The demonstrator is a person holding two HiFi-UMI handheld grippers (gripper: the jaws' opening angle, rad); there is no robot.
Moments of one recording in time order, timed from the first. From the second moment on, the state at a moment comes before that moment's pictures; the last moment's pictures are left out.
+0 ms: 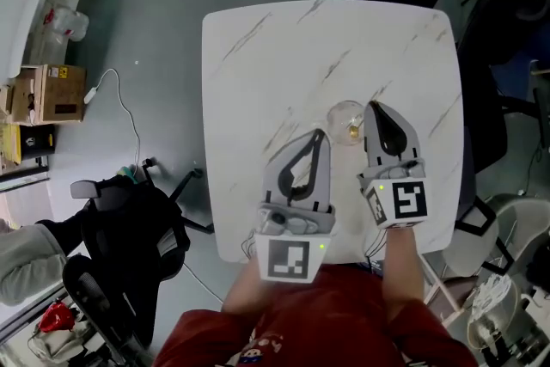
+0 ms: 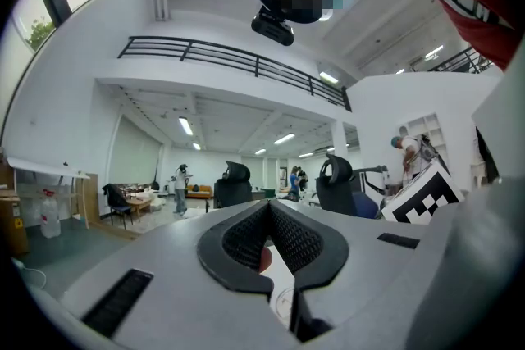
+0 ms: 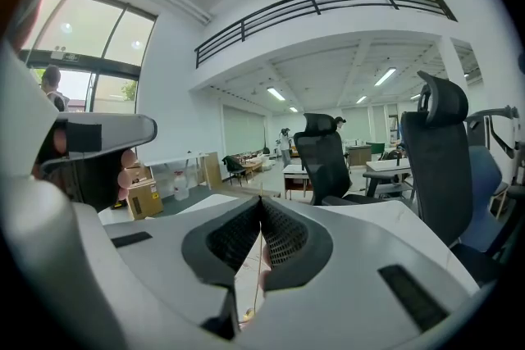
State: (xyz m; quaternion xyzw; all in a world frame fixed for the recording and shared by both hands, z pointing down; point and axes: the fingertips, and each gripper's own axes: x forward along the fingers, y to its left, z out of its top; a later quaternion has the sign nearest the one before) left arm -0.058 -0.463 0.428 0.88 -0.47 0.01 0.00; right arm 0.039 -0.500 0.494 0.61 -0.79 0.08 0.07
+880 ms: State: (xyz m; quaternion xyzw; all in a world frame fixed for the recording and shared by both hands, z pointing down) left arm -0.062 -0.395 0.372 0.85 -0.52 -0.02 -0.03; right arm 0.072 -0.431 0.405 0.63 -0.78 0.01 -0.02
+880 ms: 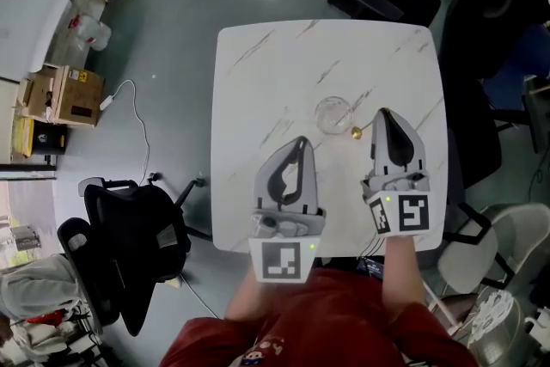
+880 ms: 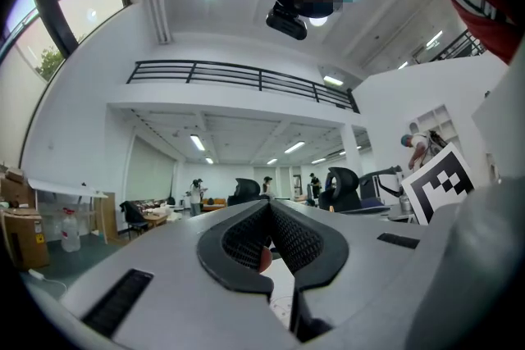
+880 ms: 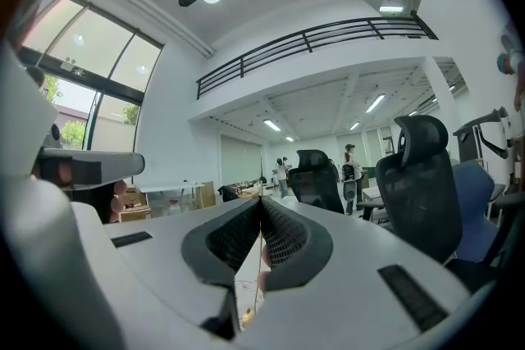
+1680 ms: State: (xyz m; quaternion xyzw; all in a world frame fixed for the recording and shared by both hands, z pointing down) left arm -0.036 -0.290 0.306 0.83 -0.55 -0.07 -0.06; right arm 0.111 -0.311 0.333 0.61 -0.79 -0.04 -0.04
